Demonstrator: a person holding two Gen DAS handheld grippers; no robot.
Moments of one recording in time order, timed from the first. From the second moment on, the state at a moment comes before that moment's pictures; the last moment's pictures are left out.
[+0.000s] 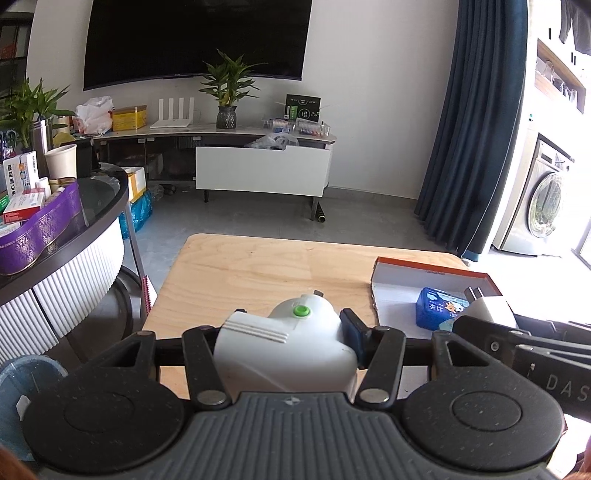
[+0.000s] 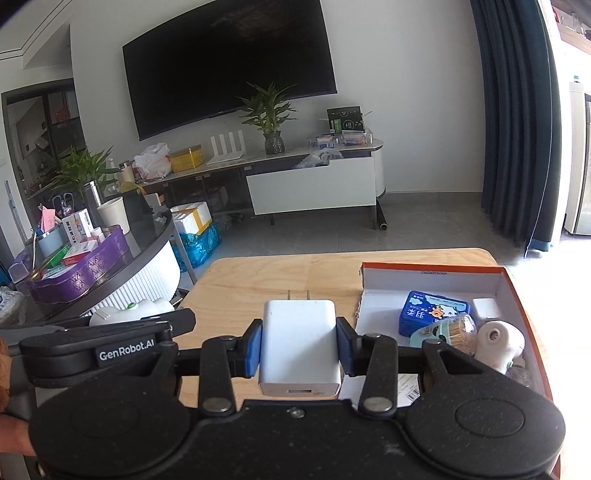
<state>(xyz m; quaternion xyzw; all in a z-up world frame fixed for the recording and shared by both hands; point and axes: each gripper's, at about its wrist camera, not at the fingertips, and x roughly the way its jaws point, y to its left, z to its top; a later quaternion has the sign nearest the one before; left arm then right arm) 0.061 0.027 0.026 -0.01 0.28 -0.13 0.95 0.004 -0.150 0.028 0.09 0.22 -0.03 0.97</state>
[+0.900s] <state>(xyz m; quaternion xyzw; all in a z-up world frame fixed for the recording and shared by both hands) 0.046 -0.037 0.018 0.01 0.29 -0.23 0.93 -0.053 -0.220 0.024 0.12 0.20 -0.12 0.97</state>
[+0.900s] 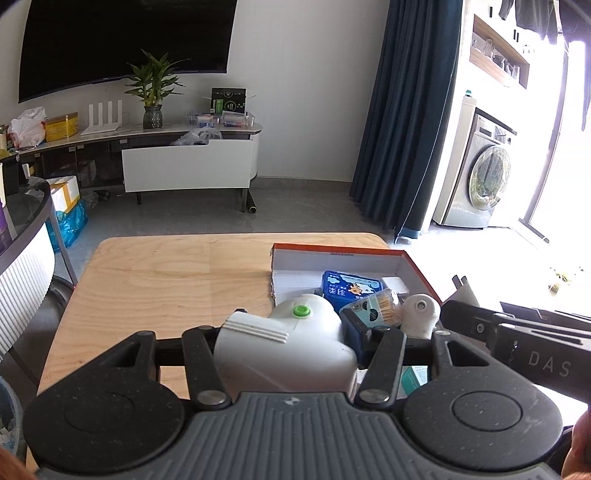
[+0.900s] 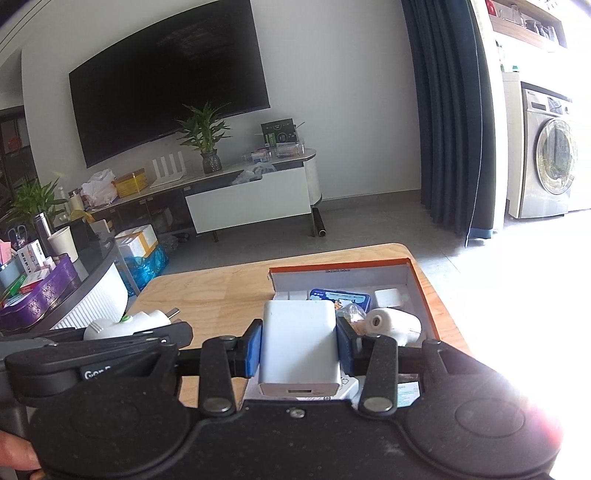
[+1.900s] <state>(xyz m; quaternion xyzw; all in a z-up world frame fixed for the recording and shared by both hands) 0.050 -0.092 0.012 0.05 0.30 -0.28 0.91 -0.063 -0.267 0.021 0.15 0.19 -0.16 0.96</state>
